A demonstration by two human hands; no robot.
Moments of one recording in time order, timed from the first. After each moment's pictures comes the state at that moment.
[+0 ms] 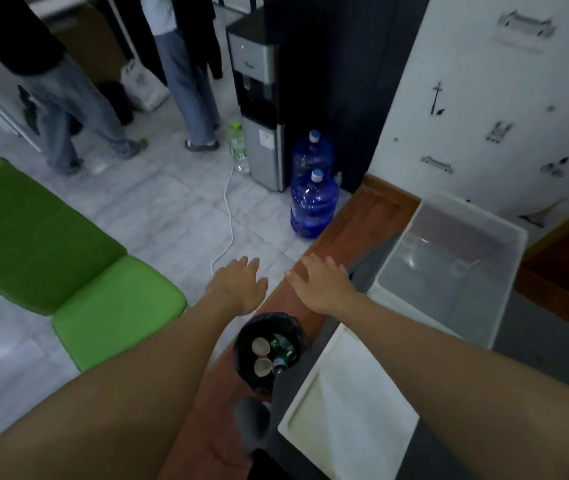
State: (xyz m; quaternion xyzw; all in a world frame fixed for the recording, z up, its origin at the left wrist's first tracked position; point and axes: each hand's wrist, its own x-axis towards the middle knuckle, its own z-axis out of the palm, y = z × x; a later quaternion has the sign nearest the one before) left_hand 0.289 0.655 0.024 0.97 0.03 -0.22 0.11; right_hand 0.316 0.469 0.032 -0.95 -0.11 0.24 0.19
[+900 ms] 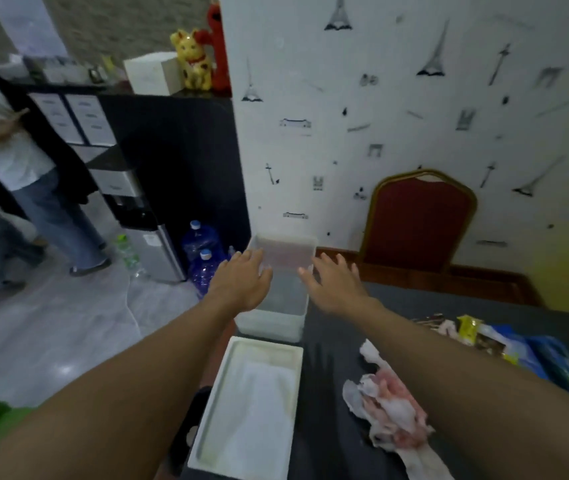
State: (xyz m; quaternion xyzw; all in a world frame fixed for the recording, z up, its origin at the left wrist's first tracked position) left_hand 0.259 0.401 0.169 0.97 -0.22 -0.05 0.10; right_hand 0.191 0.209 0.158 -0.97 0.09 0.06 0.21
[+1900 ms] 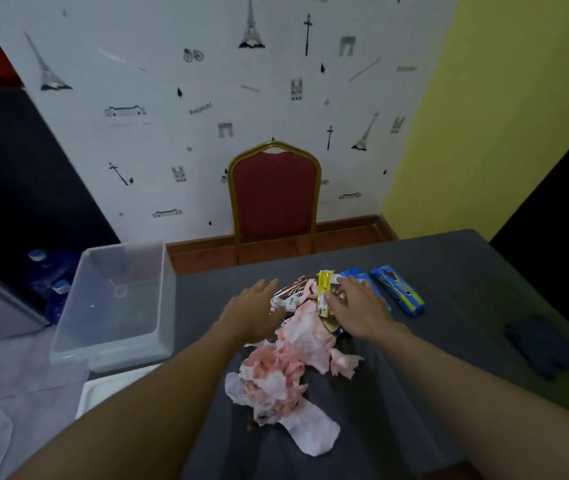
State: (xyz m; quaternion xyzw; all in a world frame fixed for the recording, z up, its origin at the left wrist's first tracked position) left_hand 0.149 0.163 0.100 0.87 -0.44 -0.22 0.08; right_hand -0.005 -0.015 0.098 -0.90 0.36 0.03 0.23
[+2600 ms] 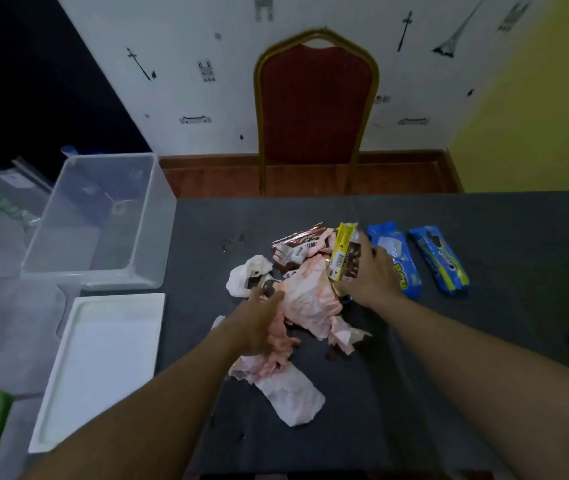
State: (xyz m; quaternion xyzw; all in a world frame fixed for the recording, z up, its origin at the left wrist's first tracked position) left_hand 0.102 0.162 -0.008 0.86 -0.35 -0.37 0.01; right_hand 0.028 -0.082 -0.011 -0.90 0.36 0.13 0.24
